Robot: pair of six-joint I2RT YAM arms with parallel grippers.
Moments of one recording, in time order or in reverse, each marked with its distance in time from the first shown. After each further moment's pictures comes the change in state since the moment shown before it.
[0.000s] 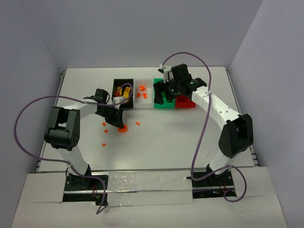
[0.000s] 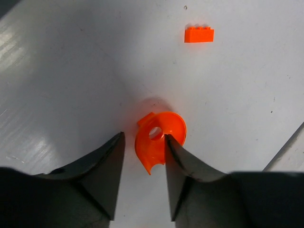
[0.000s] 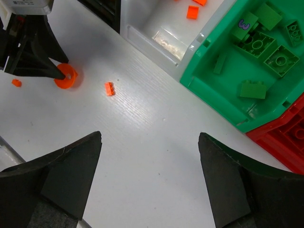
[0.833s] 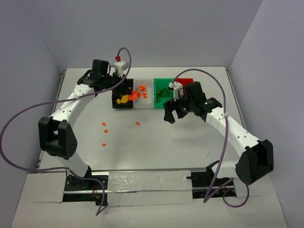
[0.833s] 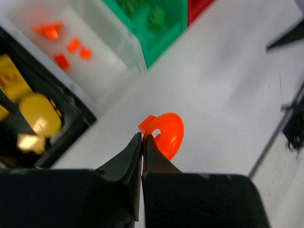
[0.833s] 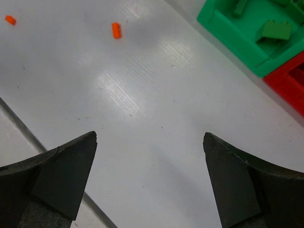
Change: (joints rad) left arm -0.079 -0.149 0.379 -0.019 0.042 -0.194; right arm -0.021 -0.343 -0.369 0.024 -0.053 -0.104
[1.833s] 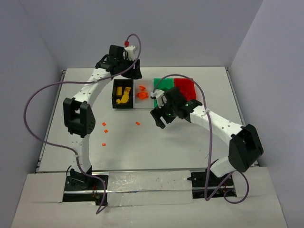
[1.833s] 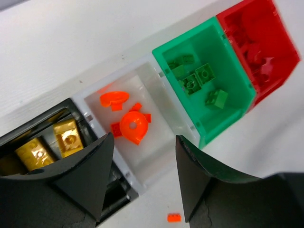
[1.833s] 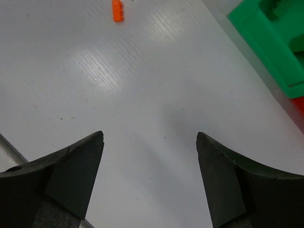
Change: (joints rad) left arm -0.085 0.489 0.621 -0.024 -0.325 -0.166; right arm 0.188 0.127 -0.011 0.050 0.167 -0.047
